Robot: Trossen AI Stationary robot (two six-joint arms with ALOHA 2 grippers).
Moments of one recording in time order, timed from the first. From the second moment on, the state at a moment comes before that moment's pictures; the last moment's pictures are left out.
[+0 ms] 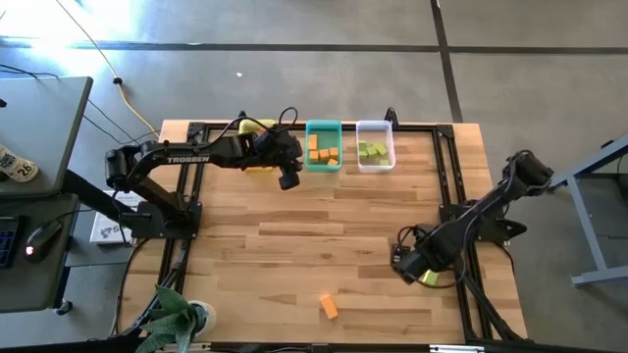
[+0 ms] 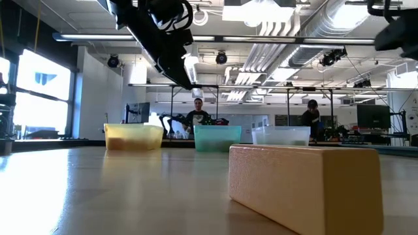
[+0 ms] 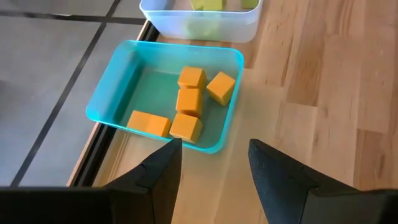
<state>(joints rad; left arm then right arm) 0.45 1.51 1.07 -0.34 -0.18 0.20 0.65 1.43 0.97 -1.12 -0.07 2.34</state>
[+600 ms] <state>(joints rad) 0.45 1.51 1.07 -0.34 -0.18 0.20 0.68 1.49 0.97 -1.07 -0.13 2.31</state>
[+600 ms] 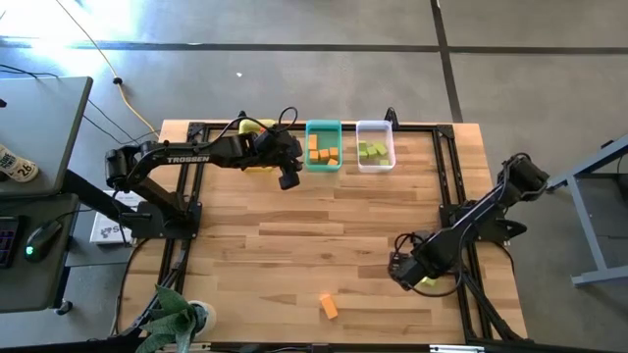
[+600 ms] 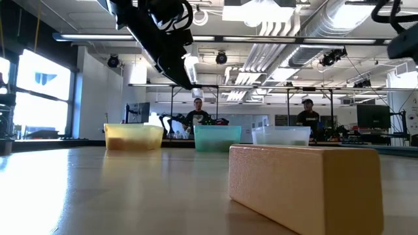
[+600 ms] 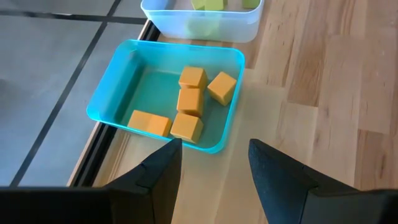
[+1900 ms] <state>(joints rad) 0.45 1.51 1.07 -0.33 -0.19 0.16 0.78 1.79 0.97 -1.04 -0.30 2.43</state>
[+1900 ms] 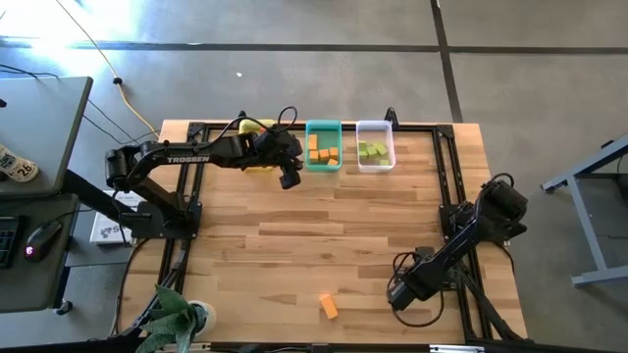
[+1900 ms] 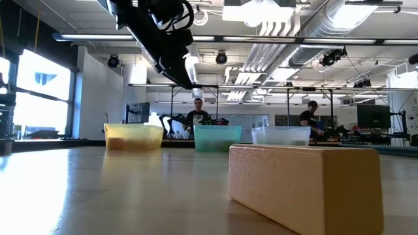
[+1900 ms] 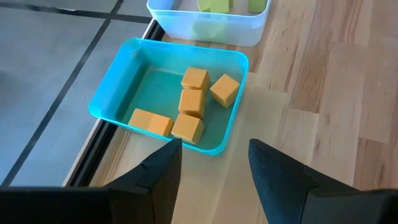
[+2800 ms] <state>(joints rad) 0.45 1.51 1.07 -0.16 -0.18 0.16 0.74 1.74 0.97 -1.05 -0.18 2.35</state>
